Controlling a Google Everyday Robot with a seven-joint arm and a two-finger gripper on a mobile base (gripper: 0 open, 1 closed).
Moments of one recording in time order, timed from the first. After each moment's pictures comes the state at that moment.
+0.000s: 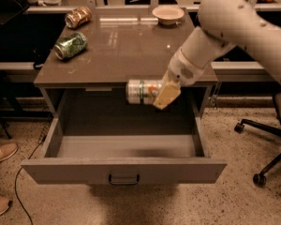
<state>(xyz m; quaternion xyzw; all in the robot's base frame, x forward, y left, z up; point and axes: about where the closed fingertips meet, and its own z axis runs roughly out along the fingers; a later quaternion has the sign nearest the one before) 0.567 -0.065 0.816 -0.60 0.76 0.19 0.17</state>
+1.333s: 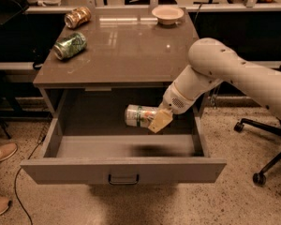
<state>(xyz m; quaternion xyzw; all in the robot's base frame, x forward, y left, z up) 0.549 -0.058 0.722 -0.54 0.80 0.22 0.14</state>
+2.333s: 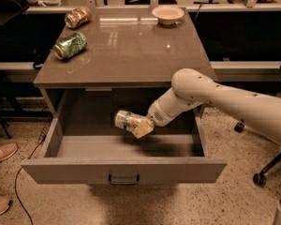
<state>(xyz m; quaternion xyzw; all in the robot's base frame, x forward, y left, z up) 0.583 -0.011 0.643 -0.46 0.84 0.25 0.18</state>
